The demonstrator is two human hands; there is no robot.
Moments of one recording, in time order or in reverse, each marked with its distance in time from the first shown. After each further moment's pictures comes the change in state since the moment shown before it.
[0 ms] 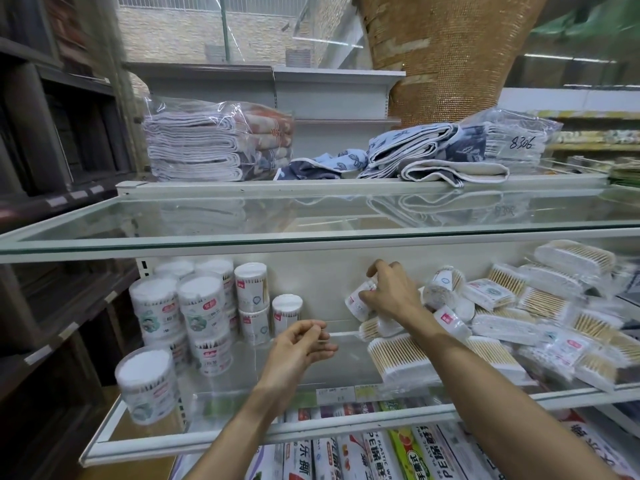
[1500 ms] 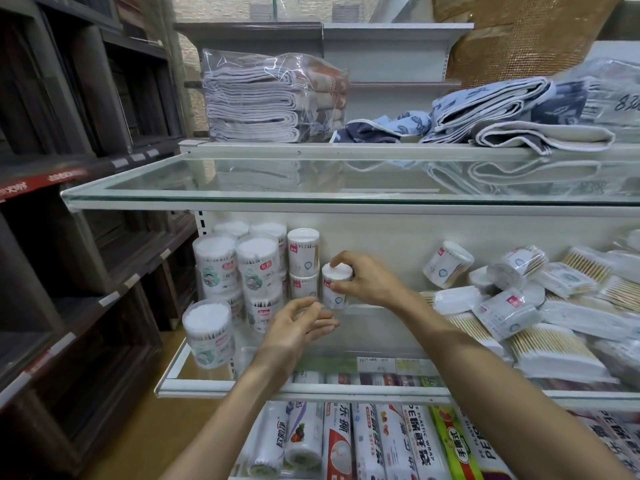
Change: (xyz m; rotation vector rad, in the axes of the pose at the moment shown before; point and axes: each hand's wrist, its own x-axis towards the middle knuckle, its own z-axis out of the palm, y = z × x) left_hand -0.029 0.013 -0.066 -0.038 0.087 0.058; right_hand -0.006 -0.082 0.071 0.201 -0.277 -0.438
